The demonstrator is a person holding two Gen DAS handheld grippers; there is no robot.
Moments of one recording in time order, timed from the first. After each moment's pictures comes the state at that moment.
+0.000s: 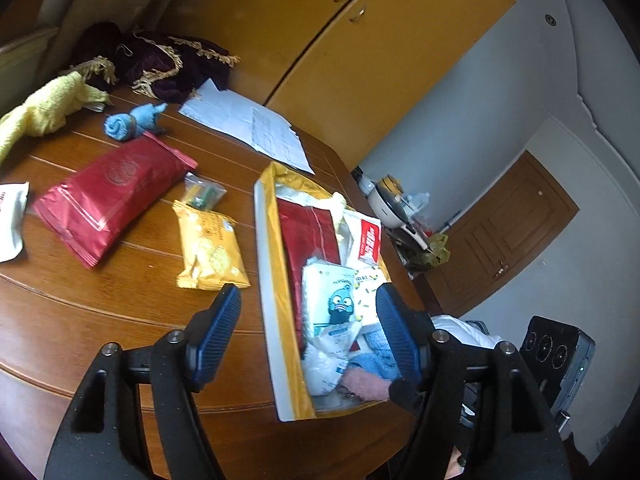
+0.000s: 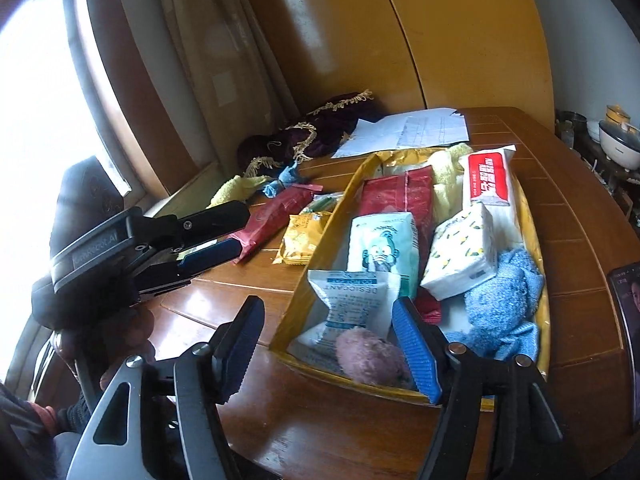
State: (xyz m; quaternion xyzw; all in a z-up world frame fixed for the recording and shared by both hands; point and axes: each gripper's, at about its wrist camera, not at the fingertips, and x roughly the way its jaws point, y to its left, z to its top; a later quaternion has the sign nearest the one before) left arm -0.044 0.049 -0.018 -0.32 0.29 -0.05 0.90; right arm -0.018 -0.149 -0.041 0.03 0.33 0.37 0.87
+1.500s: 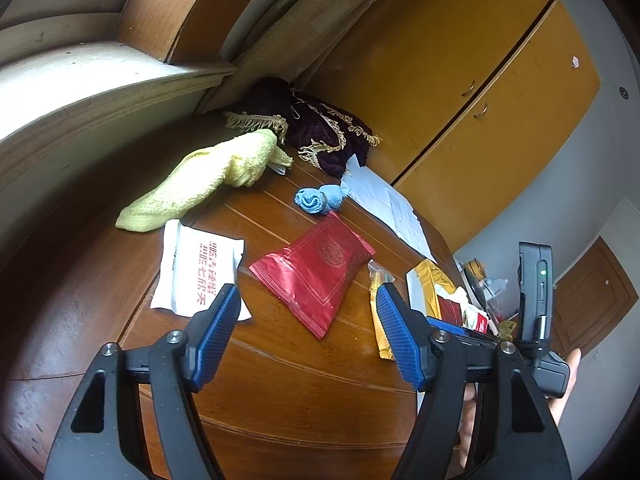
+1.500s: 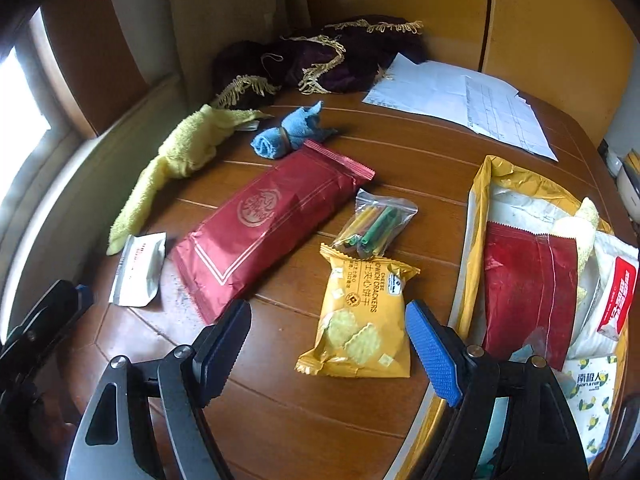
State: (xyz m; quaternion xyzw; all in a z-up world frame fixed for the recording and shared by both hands) left arm -0.106 0.180 -0.033 -0.37 0.23 0.14 0.89; right arm 0.084 0.050 -0.062 -0.14 0.45 0.30 0.83
